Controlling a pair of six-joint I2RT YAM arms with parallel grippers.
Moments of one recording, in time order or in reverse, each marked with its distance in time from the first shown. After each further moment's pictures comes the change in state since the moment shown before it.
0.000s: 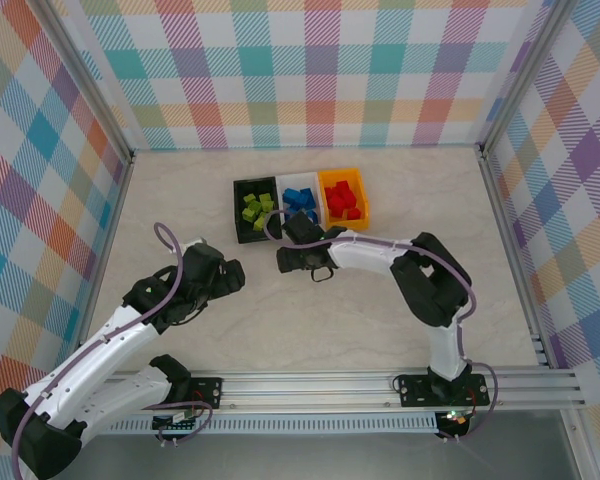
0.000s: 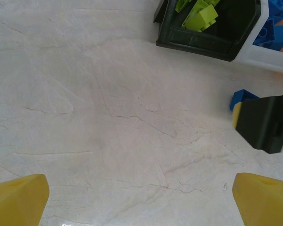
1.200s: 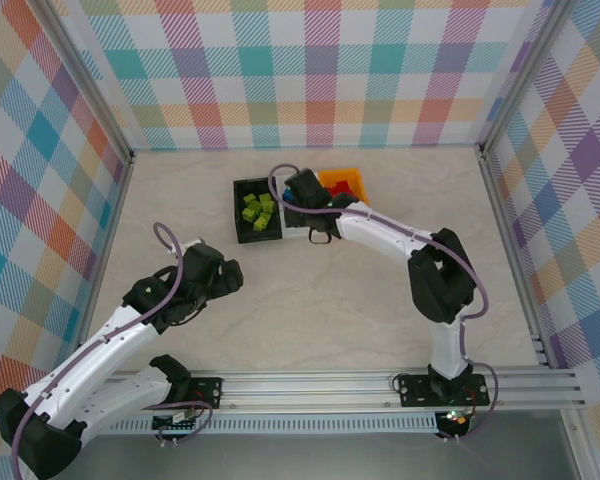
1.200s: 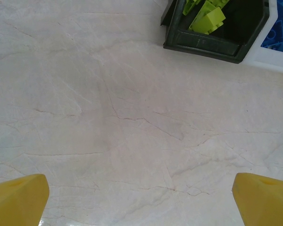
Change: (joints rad) left arm 0.000 0.003 0.006 -0.019 -0.027 0.004; right arm -0.092 -0.007 0.297 -0.058 0.100 -0.055
